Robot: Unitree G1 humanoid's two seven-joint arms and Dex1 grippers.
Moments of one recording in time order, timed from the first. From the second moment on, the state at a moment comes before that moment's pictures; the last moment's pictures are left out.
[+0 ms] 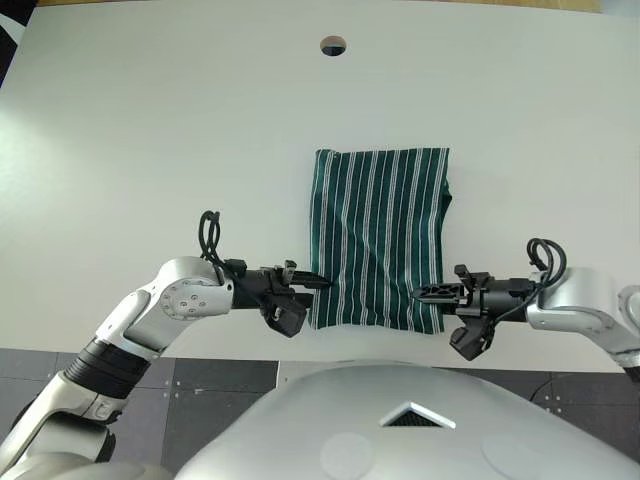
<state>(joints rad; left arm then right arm) 0.13 0.88 -0.45 -0.20 0.28 -0.57 -0.89 0.14 -0.95 0.38 -0.32 -0.60 -0.78 0.78</state>
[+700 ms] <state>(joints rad) -0.04 0.76 -0.29 -0.18 -0.37 0.18 -1.04 0.10 -0.89 0.25 -0.38 0.39 0.22 1.00</state>
